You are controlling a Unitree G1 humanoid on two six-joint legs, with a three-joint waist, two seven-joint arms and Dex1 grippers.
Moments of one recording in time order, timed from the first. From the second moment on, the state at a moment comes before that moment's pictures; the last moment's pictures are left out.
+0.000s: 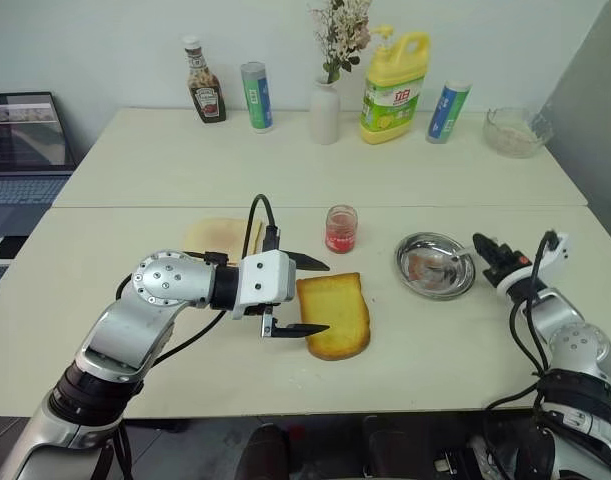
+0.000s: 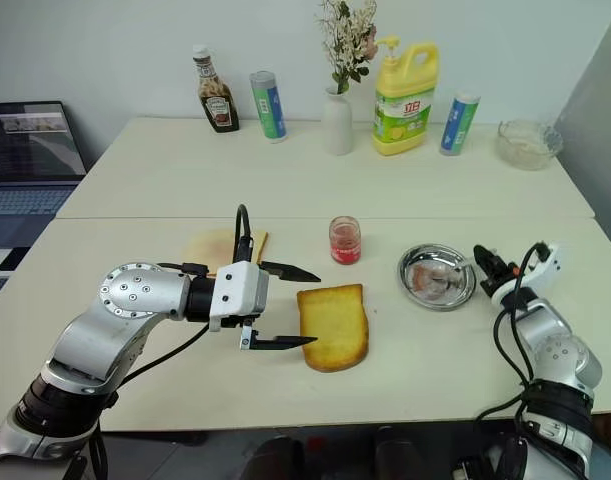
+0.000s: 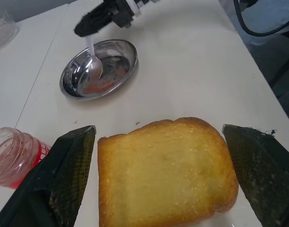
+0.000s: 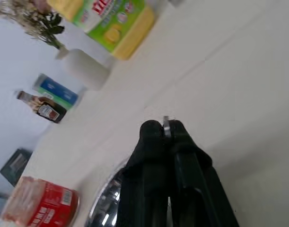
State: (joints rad) left arm -0.42 0.76 -0.19 -0.41 -0.28 0.31 -1.15; right arm -0.39 -0.35 -0.57 0.20 0.85 0.70 0.30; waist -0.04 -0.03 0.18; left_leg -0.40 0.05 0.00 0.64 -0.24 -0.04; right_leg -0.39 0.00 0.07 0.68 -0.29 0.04
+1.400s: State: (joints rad) left arm -0.27 0.70 0.08 -0.47 -0.43 0.62 -0.75; right arm -0.81 -0.41 0.21 0.13 0.26 0.30 0.66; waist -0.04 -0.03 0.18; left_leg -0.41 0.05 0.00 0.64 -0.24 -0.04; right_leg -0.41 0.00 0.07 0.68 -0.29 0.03
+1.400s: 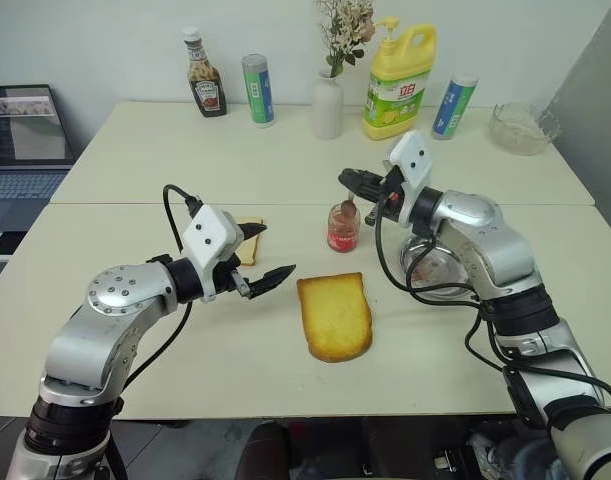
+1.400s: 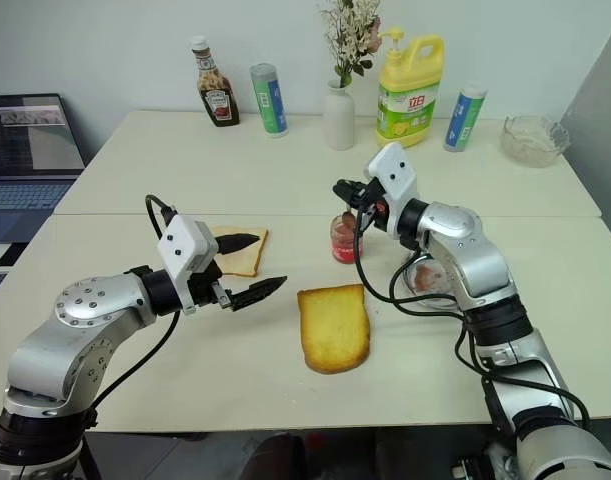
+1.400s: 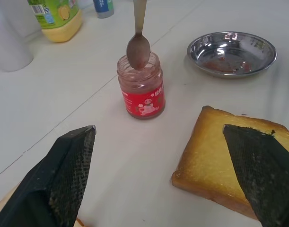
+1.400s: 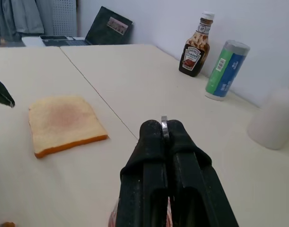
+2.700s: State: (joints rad) left arm -0.29 0.70 0.03 -0.42 -0.39 0.55 -0.76; right arm -0.88 -0.27 0.14 0.36 0.08 0.43 0.72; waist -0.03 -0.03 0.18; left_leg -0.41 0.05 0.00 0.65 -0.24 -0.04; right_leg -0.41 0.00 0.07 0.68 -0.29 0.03
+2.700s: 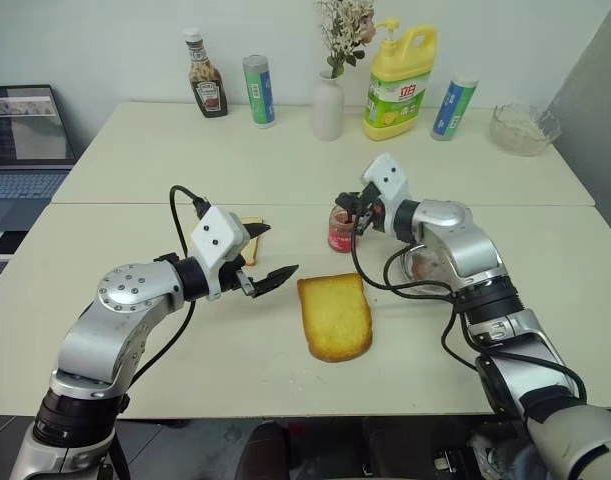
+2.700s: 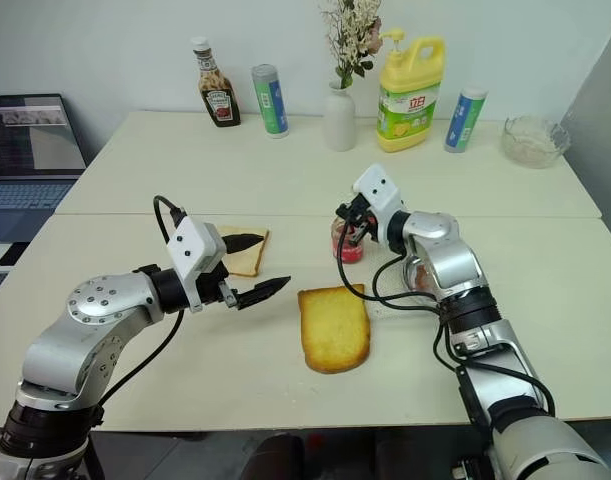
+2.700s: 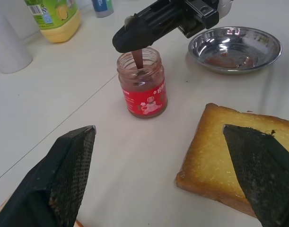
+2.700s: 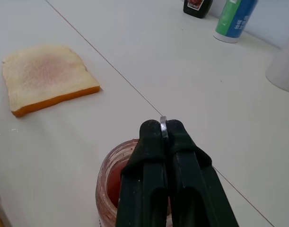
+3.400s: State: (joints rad) left arm -0.28 0.70 0.02 -0.39 -0.37 0.52 -0.76; right arm -0.86 -0.17 -0.01 0.38 0.23 0.61 0.60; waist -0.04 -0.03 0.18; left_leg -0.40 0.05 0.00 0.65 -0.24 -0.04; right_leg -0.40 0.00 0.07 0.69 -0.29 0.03
